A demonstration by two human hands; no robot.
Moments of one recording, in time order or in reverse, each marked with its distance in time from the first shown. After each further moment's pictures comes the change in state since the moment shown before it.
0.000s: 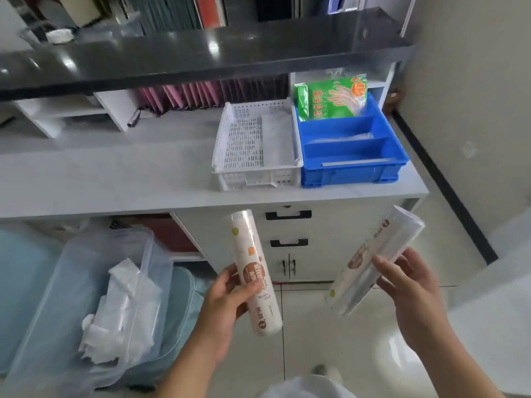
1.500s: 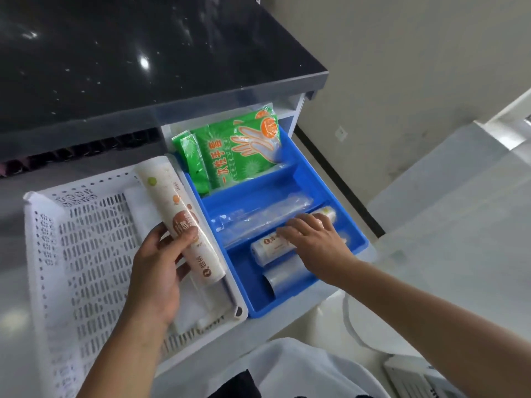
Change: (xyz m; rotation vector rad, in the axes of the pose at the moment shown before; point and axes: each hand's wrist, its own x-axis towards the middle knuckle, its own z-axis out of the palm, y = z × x) left_hand 0.422 0.187 0.124 -0.012 -0.237 -0.072; right_hand 0.382 -0.012 0.053 -1.755 -0.297 -0.229
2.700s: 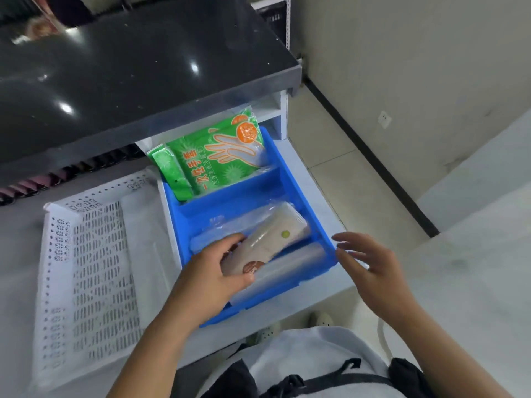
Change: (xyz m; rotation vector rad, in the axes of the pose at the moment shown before) left_hand -0.039 -0.032 0.142 1.103 -0.144 0.156; right_hand -0.093 0.113 -0.007 1.200 0.340 0.404
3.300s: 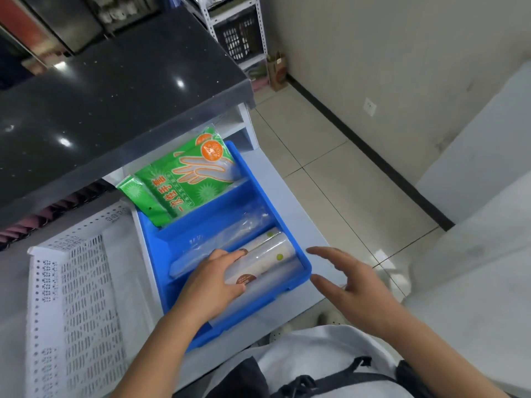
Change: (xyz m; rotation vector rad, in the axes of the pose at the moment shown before) left_hand 0.050 0.011 0.042 0.420 -0.153 0.002; right_hand -0.004 0.009 -0.033 -0.174 -0.262 0.030
